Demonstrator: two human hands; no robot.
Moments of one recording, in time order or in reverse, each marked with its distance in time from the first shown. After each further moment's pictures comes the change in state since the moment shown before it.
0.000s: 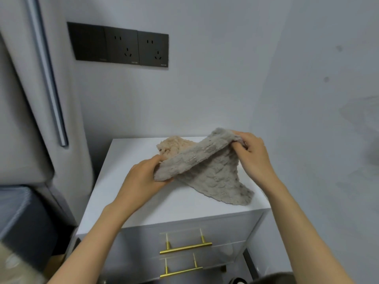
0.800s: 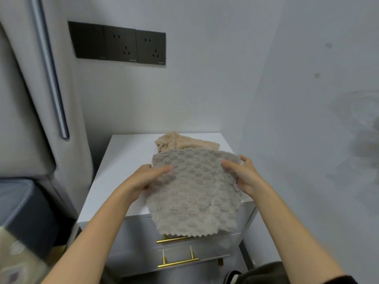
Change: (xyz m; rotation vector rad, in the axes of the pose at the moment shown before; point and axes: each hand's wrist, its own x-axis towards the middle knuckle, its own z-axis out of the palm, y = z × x) left_hand 0.005 0.008 0.009 -0.635 -0.358 -0.738; right_hand -0.021 0.045 0.016 0.588 -0.048 0.834
